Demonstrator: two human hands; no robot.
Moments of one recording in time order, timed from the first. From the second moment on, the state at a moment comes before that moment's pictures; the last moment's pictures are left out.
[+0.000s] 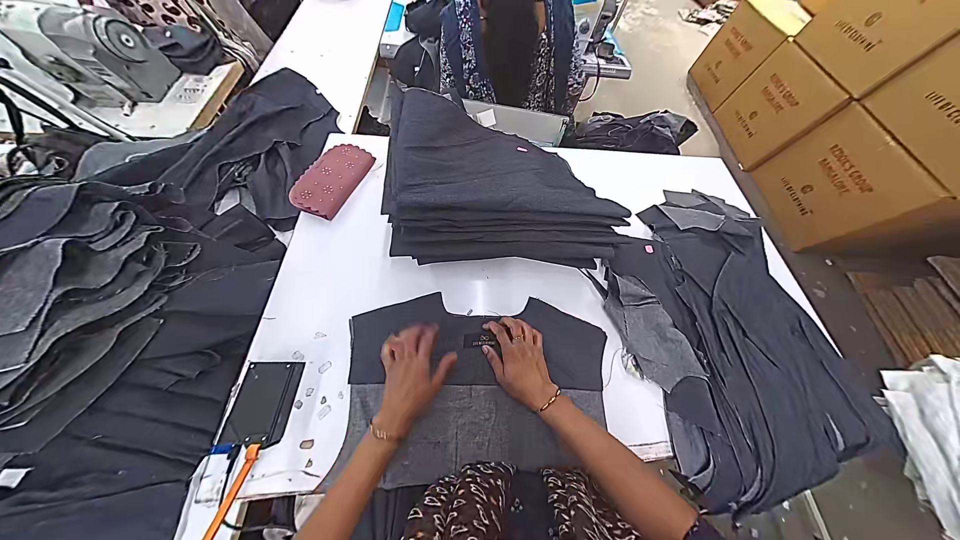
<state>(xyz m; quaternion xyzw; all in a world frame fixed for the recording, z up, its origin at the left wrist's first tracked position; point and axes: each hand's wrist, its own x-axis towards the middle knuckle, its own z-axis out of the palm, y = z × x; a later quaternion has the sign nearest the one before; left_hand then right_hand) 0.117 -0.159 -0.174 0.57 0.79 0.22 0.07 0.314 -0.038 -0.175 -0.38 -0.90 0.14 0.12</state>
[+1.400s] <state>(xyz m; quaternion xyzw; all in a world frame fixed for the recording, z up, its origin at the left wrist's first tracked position) 0.100 -0.134 -0.162 0.56 0.80 0.22 0.08 0.342 -0.019 -0.153 -0.35 -0.91 0.14 0.15</state>
